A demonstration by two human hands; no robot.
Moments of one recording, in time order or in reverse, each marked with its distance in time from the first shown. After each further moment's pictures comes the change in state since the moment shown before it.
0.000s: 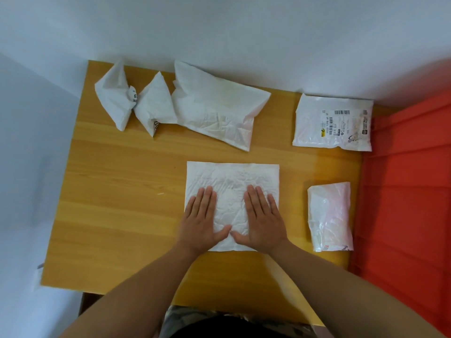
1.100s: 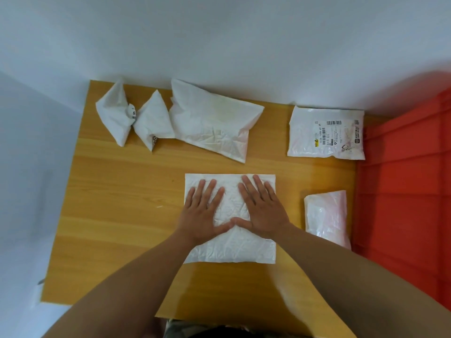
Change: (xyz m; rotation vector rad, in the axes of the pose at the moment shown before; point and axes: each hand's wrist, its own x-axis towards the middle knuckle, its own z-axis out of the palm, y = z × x) left_hand 0.050 -0.012 -0.026 0.009 -0.122 0.056; right_hand 0.050 0.032 -0.027 0.009 -0.082 -0.106
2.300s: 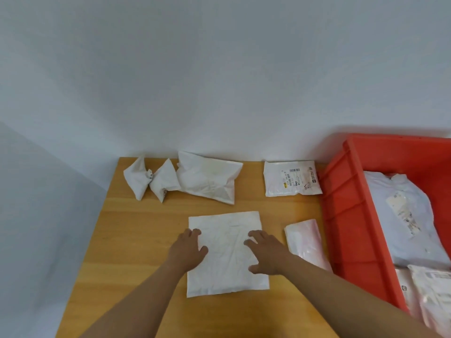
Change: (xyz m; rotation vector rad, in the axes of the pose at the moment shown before) left_hand -0.036 0.005 -0.101 -0.246 -0.151 -0.300; right_hand -0.062 -0.031 -0.096 0.005 -0.338 0.091
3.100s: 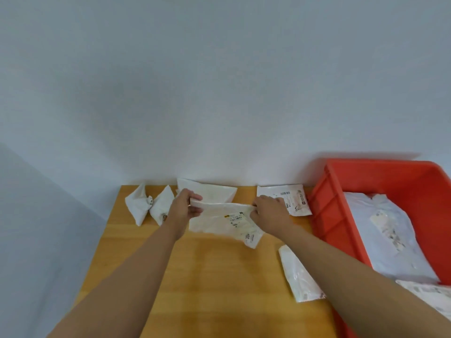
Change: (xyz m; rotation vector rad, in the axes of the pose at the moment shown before) left_hand 0.011 0.070 -0.147 -1.428 0.211 -0.033; right_hand -0.009 0.014 -0.141 0.111 0.572 0.261
